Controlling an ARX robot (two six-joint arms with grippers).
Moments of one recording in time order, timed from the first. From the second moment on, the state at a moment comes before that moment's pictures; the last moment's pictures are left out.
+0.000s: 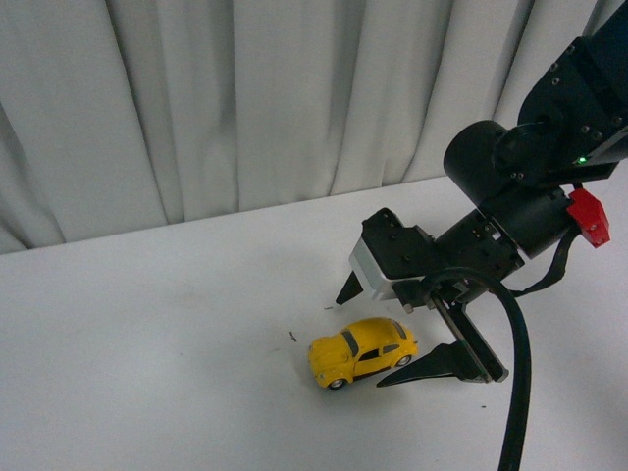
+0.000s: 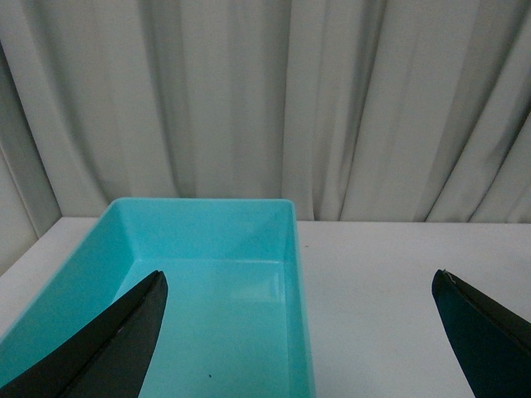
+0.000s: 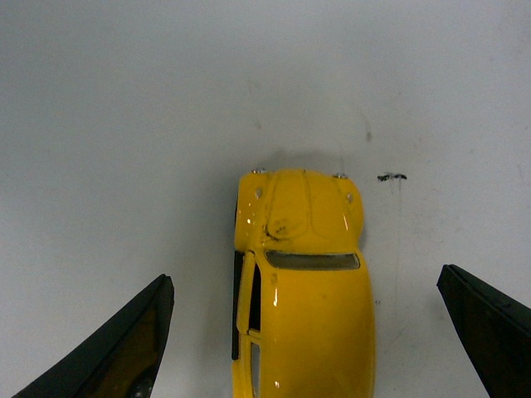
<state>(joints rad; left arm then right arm) 0.00 0.01 0.01 0.00 0.00 0.00 -0.09 2.14 1.13 -0.44 -0.78 -1.71</state>
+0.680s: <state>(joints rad) 0.00 0.01 0.01 0.00 0.00 0.00 -0.08 2.20 1.22 -0.56 -0.69 -1.73</state>
